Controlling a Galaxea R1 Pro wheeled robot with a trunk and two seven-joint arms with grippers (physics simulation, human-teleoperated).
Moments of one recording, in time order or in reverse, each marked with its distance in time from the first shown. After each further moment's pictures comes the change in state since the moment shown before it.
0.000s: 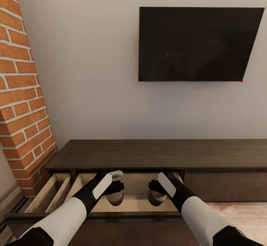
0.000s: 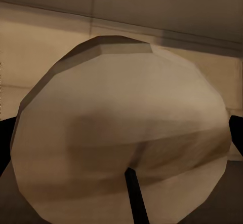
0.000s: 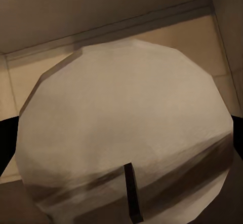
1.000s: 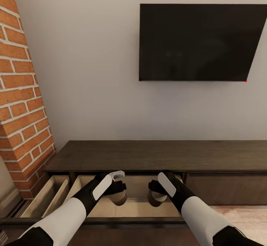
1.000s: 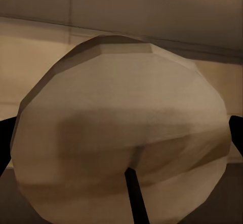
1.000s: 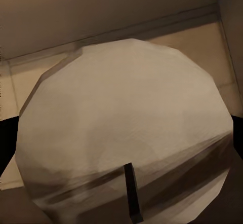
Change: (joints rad) left arm 0.000 0.005 -0.019 0.010 -0.005 -0.004 -0.093; right arm 0.000 0.001 -0.001 0.000 -0.004 0.011 0.002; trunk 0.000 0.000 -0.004
